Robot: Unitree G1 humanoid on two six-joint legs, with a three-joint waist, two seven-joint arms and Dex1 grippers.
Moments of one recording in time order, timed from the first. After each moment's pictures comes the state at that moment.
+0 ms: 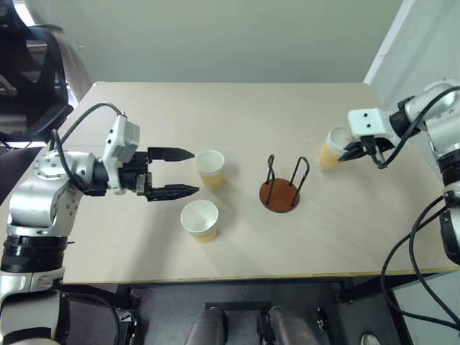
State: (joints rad) left arm -0.56 0.89 0.12 0.02 -0.60 0.45 -1.35; right arm -1.26 -0.86 0.38 0.76 -0.18 -0.13 1.61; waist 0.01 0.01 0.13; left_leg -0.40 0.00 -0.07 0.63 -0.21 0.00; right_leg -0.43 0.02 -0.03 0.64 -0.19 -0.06
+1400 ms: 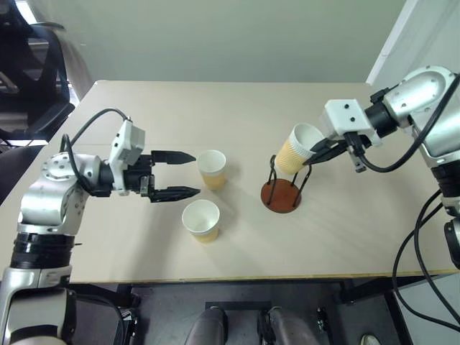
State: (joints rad) left arm -0.57 0.86 0.10 0.06 -0.56 0.42 -1.38; right arm -1.20 -0.90 0.47 0.27 0.17 0.18 1.61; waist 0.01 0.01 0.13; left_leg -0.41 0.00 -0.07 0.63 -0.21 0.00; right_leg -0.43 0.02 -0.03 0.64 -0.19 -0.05
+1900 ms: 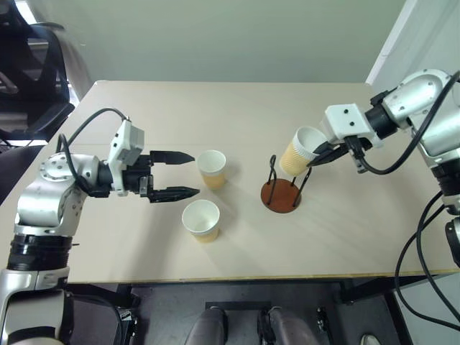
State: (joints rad) left arm -0.57 0.87 0.10 0.05 -0.56 0.44 -1.37; right arm -1.21 -0.91 0.50 0.32 0.15 0.12 1.61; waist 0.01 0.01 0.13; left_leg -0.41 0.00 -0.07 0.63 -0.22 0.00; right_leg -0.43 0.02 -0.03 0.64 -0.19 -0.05
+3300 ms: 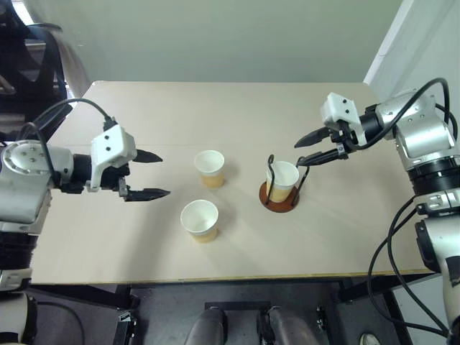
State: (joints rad) left arm -0.59 1.08 0.00 0.13 -0.28 0.25 -1.32; right arm -1.16 -0.73 0.30 0.54 0.10 0.21 1.57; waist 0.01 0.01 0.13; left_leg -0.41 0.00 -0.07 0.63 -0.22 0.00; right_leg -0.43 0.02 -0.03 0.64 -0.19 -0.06
